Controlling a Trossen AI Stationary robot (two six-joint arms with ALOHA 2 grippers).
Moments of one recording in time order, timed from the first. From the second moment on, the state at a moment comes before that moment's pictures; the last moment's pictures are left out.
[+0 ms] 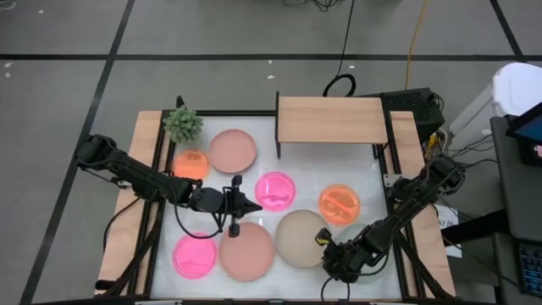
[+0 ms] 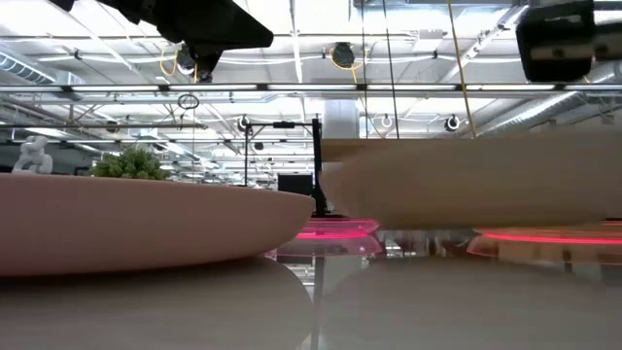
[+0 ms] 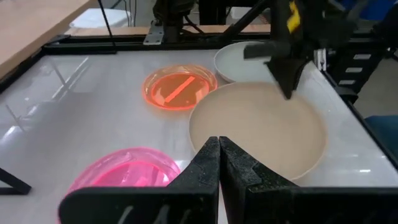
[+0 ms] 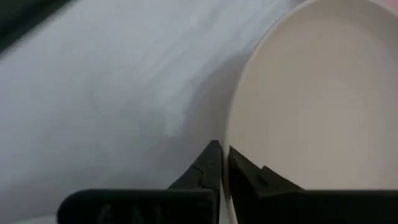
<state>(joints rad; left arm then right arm) -0.34 1.36 0.74 0.24 -0.29 -0.10 0.77 1.62 0.93 -0.37 0.24 -0.05</state>
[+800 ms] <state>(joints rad) -0.20 1.34 0.74 0.23 -0.30 0.05 0.64 1.46 1.10 -0.73 0.35 0.00</state>
